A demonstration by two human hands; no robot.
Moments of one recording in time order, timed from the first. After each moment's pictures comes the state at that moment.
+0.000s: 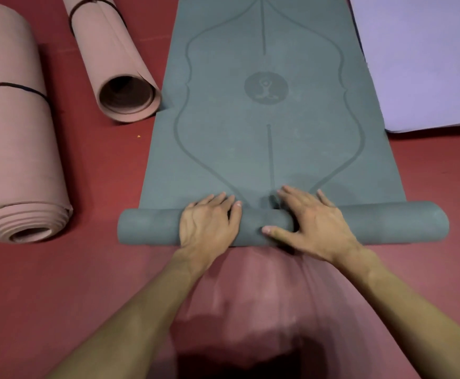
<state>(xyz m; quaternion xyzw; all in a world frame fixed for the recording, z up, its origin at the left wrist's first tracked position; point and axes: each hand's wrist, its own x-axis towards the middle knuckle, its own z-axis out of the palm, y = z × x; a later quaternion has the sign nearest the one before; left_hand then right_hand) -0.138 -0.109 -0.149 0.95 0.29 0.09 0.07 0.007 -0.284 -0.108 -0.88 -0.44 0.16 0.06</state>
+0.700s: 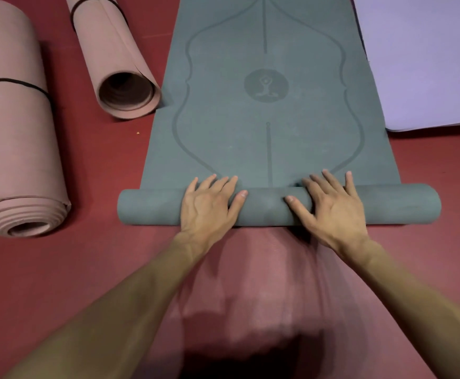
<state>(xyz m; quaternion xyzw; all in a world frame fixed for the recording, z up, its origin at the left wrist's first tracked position) -0.124 -0.098 -0.154 0.96 0.27 0.06 0.09 0.039 -0.300 -0.132 -0.92 -0.39 0.00 0.06</state>
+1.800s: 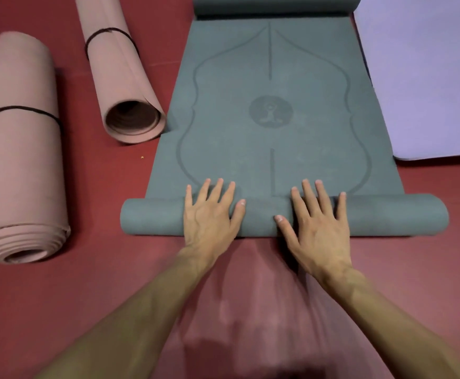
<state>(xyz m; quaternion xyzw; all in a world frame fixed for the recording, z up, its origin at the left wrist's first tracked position) -0.090 -0.080 -0.160 0.94 0.33 0.09 0.02 0.035 -0.263 -0.142 -0.91 -0.40 -0.06 0.03</state>
